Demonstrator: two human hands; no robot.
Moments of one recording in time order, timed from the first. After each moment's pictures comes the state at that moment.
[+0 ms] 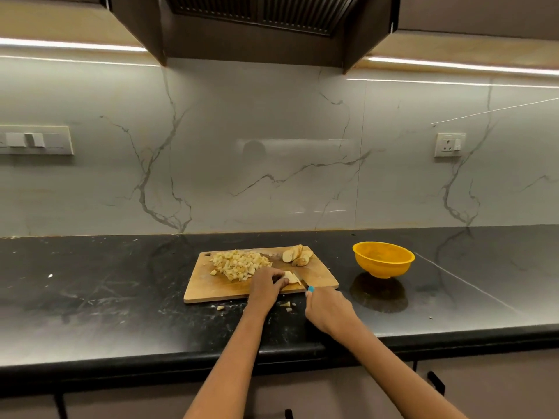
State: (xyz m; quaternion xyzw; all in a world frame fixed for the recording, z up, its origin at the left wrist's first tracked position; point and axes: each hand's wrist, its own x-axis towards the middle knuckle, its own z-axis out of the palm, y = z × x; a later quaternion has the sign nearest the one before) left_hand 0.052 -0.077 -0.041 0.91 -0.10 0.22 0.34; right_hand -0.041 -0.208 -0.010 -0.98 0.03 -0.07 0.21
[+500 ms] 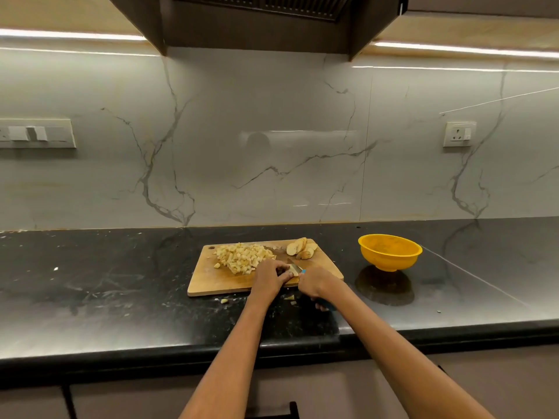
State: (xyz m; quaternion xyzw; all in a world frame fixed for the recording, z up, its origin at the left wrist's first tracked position) left_hand 0.057 -0.072 -0.038 0.91 -0.12 0.20 0.35; right_hand -0.002 -0.195 0.011 -0.97 0.01 0.08 0.21
